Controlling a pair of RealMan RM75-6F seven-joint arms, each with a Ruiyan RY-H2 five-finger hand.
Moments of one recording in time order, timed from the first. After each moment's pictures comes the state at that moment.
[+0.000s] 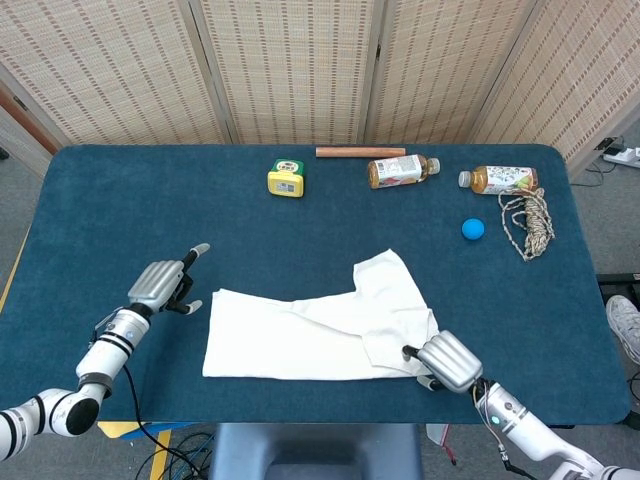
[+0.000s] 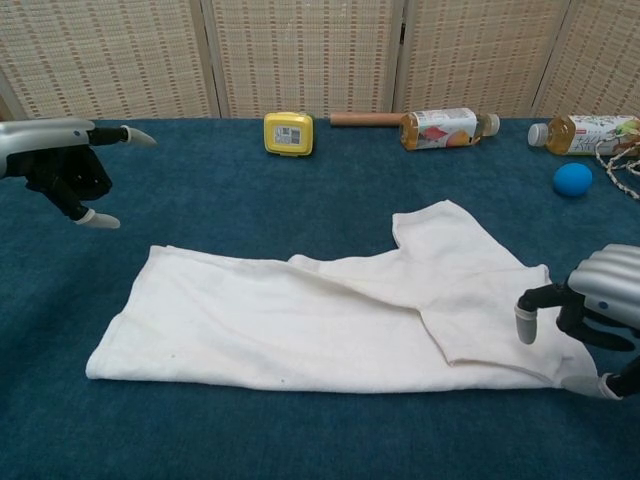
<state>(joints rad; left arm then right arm) -0.70 -1.29 -0.17 -1.52 1.08 0.82 -0.03 0.44 -1.45 -0.16 -1.29 -1.77 1.21 -0.01</state>
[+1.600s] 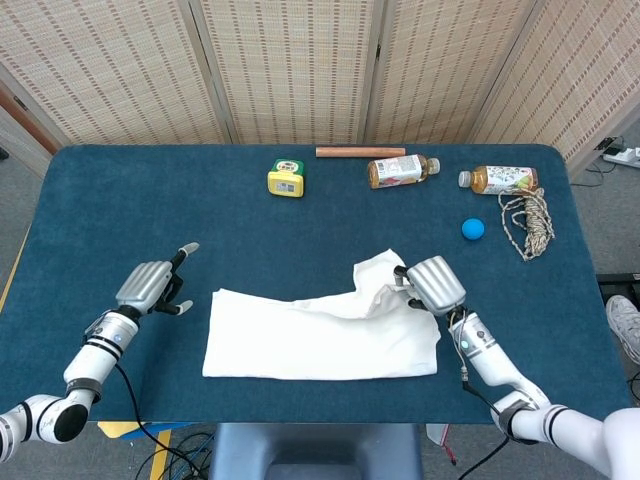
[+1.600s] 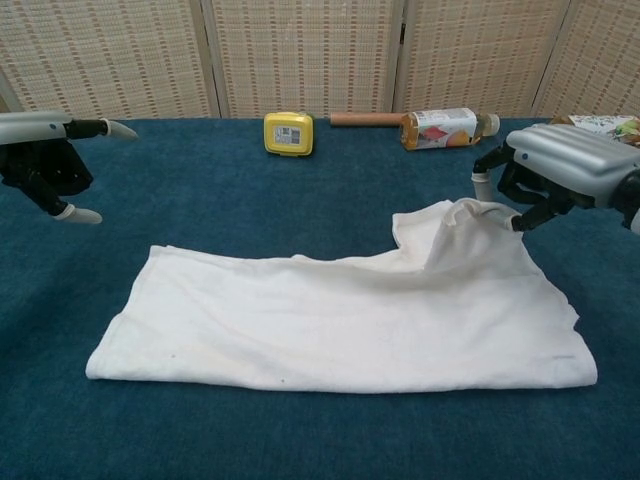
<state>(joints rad) -0.66 -1.25 -0.16 -1.54 1.11 0.85 -0.06 0.61 -1.62 0.12 -1.05 -1.55 1.11 0.07</state>
